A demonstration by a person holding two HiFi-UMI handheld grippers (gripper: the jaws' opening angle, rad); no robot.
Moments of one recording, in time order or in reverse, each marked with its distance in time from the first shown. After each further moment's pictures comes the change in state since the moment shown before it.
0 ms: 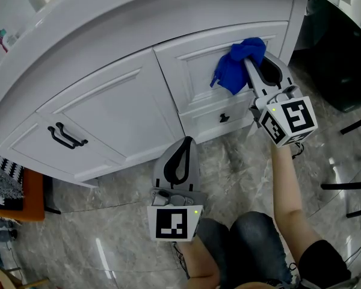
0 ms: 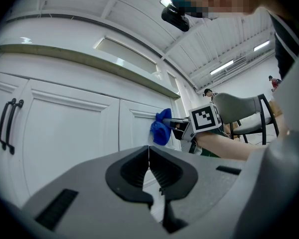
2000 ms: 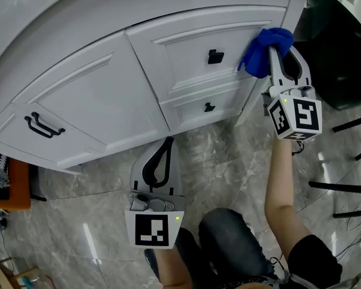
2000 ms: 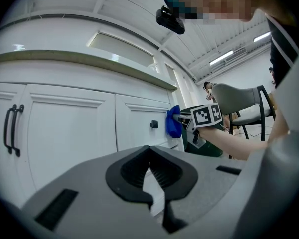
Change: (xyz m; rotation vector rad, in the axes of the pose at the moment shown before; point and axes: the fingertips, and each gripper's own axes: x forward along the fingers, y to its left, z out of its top) left arm -0.007 -0.011 -0.017 0.052 0.112 0.019; right arm -0.037 -0.082 -0.021 -0.077 0.012 -0.238
